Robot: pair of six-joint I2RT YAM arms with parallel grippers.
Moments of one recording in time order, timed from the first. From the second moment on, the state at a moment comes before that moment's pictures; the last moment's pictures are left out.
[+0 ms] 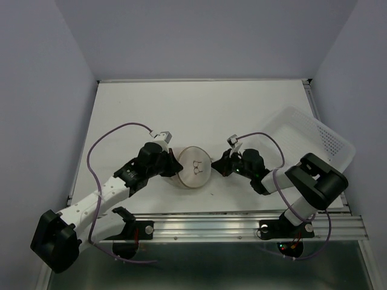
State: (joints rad) left arm -0.64 0.93 0.51 -0.16 0.13 -0.62; right arm 0.65 1.64 0.36 0.99 -0.29 0.40
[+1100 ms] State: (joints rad) left arm -0.72 0.84 0.51 -0.13 -0.26 -0.91; right arm 0.83 1.34 0.38 0.50 0.10 0.66
